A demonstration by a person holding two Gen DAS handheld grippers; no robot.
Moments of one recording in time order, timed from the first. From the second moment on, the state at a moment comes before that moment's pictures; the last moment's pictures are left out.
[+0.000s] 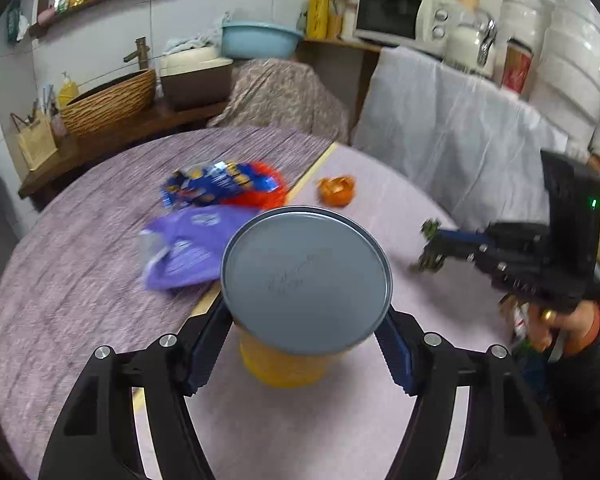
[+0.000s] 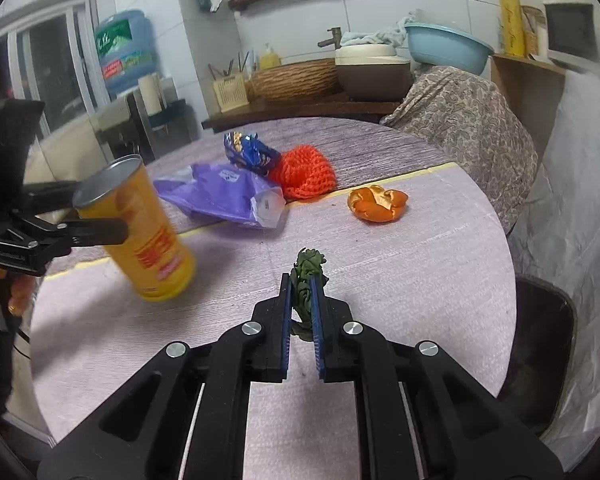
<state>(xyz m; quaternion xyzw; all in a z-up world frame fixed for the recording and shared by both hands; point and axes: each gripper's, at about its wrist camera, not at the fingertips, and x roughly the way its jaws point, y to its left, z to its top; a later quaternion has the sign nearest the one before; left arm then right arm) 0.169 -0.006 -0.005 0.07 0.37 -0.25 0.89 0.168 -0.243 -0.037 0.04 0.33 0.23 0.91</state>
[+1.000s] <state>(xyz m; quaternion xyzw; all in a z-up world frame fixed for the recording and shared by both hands) 0.209 -0.247 -0.019 0.01 0.38 -0.38 0.84 0.207 -0.502 -0.168 0.25 0.40 -0.01 0.88</state>
